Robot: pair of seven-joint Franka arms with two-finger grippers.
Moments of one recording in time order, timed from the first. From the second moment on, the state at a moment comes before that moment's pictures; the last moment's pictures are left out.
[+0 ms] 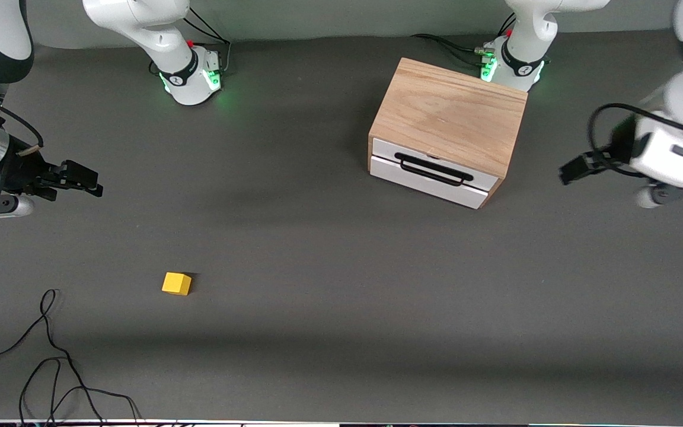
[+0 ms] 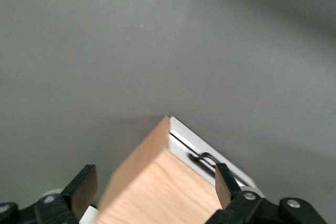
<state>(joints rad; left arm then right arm) -0.14 0.06 -0.08 -1.54 -0.05 1.52 -0.64 0.09 0.05 -0.07 -1.63 0.05 1.64 0.00</state>
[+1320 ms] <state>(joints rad) -0.55 0.18 -0.09 -1.57 -0.08 1.49 -1.78 0.08 0.13 -0.08 -1.58 0.05 1.65 0.07</state>
